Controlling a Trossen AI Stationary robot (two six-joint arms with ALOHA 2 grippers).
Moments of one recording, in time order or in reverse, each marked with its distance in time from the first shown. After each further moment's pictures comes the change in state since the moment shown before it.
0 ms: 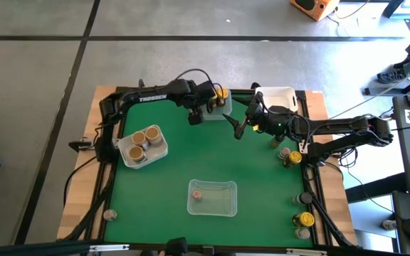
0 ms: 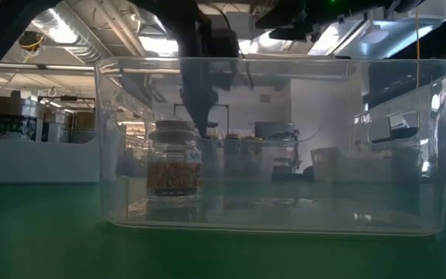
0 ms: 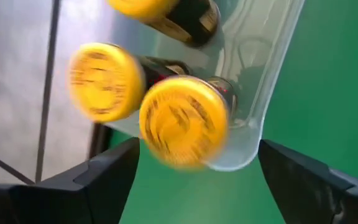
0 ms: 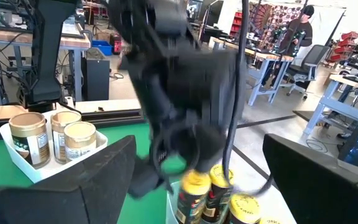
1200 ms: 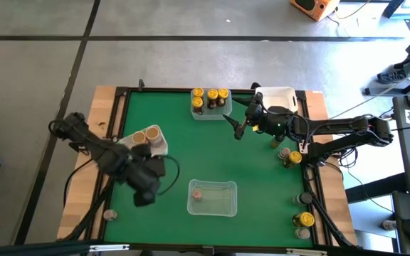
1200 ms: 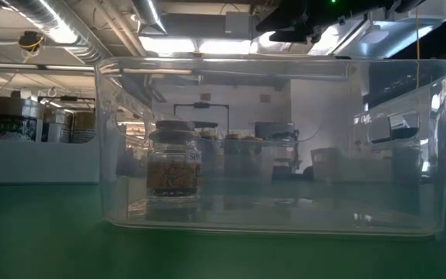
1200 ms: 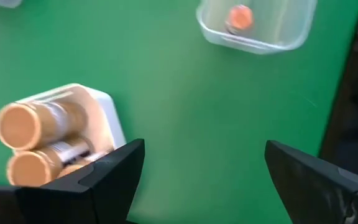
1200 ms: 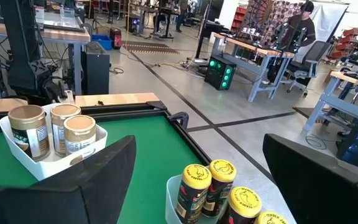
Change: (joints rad) left arm -0.996 -0.396 0.067 -0.576 0.127 -0.985; right arm 0.000 0.000 0.000 -0.023 0.000 0.000
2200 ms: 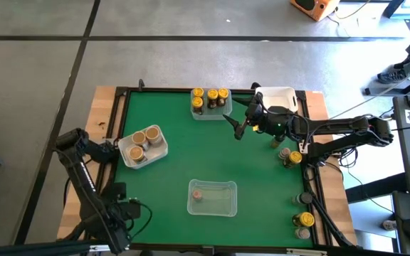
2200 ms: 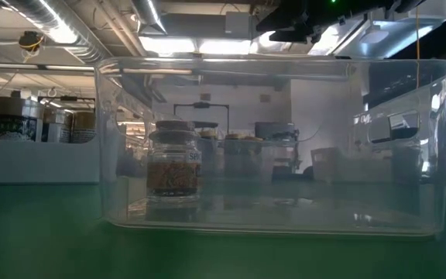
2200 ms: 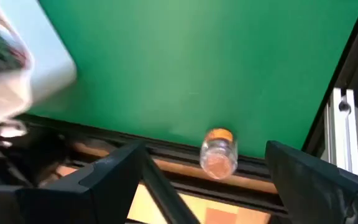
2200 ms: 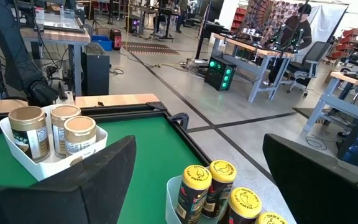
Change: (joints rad) left arm -0.422 0.166 -0.224 0.030 0.226 -0.336; right arm 0.000 0.000 0.000 0.003 0.000 0.001
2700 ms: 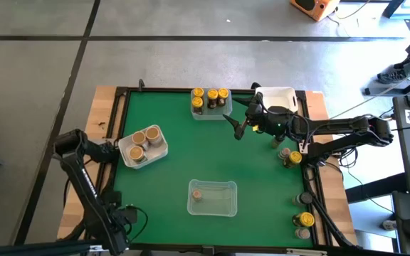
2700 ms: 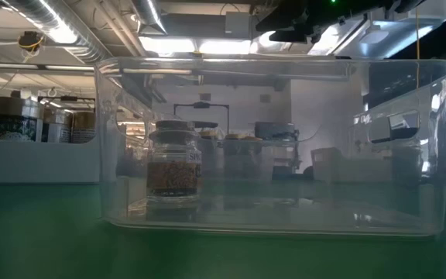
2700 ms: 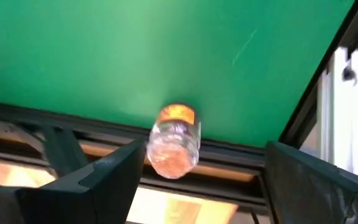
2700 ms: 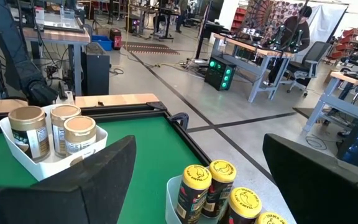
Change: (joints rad) left arm -0.069 0.000 -0.244 0.306 0.197 -0.111; right arm 0.000 0.000 0.000 0.000 0.000 0.000
